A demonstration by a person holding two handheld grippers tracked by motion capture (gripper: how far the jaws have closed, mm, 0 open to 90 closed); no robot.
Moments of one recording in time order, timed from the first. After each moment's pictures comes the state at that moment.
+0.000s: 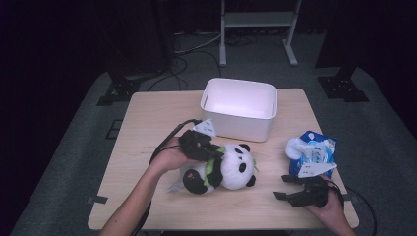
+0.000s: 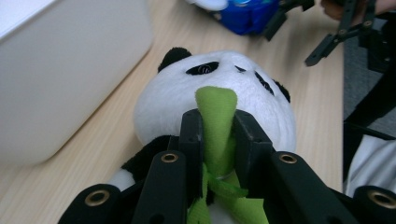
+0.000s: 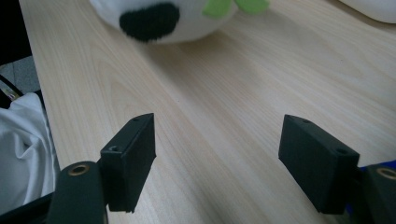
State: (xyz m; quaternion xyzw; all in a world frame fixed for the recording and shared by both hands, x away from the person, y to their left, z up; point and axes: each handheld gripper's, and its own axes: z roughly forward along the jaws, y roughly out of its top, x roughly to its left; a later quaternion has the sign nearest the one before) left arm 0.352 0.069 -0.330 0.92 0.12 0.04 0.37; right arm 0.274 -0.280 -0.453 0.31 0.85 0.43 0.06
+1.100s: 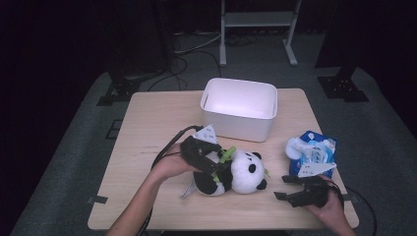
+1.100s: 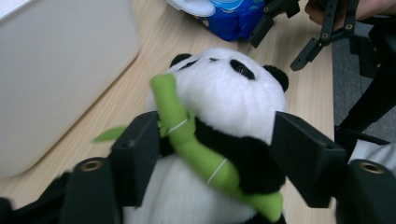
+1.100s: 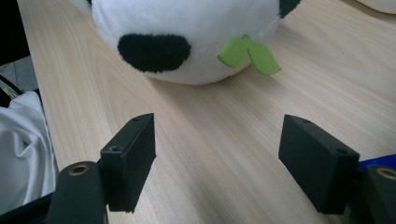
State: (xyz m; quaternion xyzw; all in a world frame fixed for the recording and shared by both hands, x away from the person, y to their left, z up) left arm 0.340 0.082 -0.342 0.91 0.13 0.05 0.40; right arm 0.276 -0.281 -0.456 0.32 0.85 0.42 0.05
